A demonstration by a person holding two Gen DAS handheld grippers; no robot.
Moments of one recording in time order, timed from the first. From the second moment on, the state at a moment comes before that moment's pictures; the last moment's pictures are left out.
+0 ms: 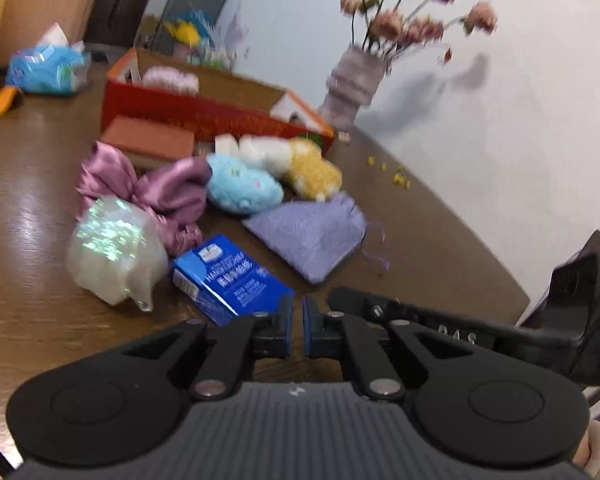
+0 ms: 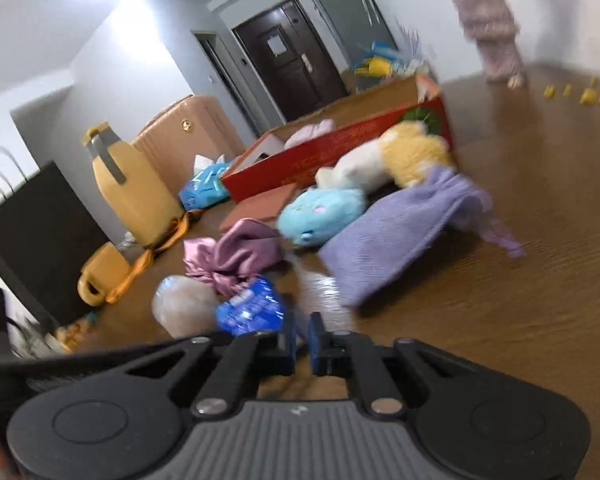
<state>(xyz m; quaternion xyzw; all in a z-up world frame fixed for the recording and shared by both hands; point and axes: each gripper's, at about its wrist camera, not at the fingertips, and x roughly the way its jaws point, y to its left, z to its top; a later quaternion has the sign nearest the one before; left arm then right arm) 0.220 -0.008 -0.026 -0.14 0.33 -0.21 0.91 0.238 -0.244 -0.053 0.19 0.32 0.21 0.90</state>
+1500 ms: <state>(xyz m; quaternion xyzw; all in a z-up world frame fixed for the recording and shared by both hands) 0.261 0.010 -0.057 -0.21 0.39 -0.18 0.88 0.257 -0.232 -0.068 0.19 0.34 0.20 0.90</state>
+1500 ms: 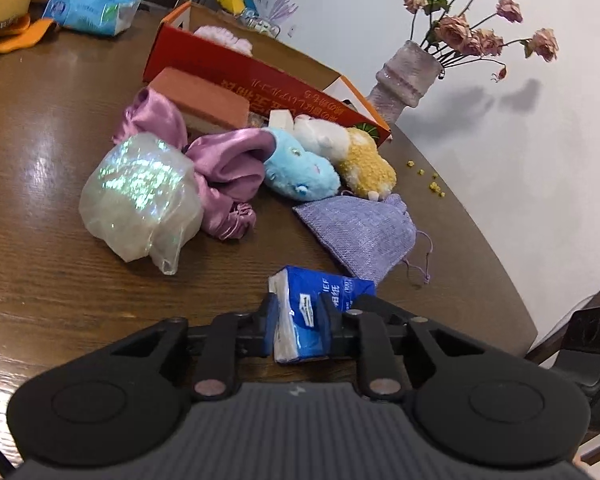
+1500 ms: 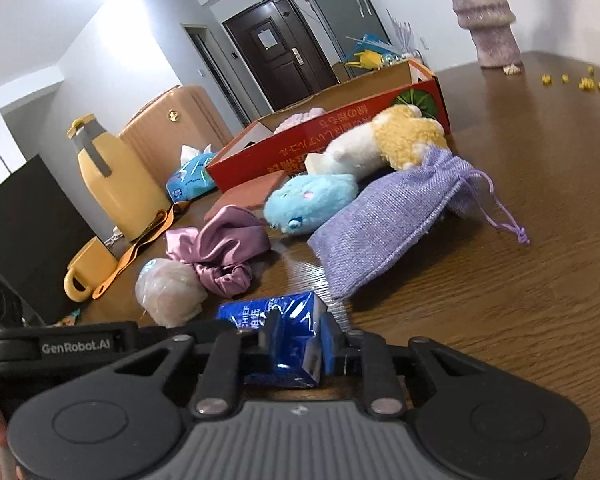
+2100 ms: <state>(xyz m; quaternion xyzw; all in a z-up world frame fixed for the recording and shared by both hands) 0.447 -0.007 0.084 -0.19 0.30 -0.23 0.91 0.425 -0.262 0.058 0.19 0.23 0.21 0.93</state>
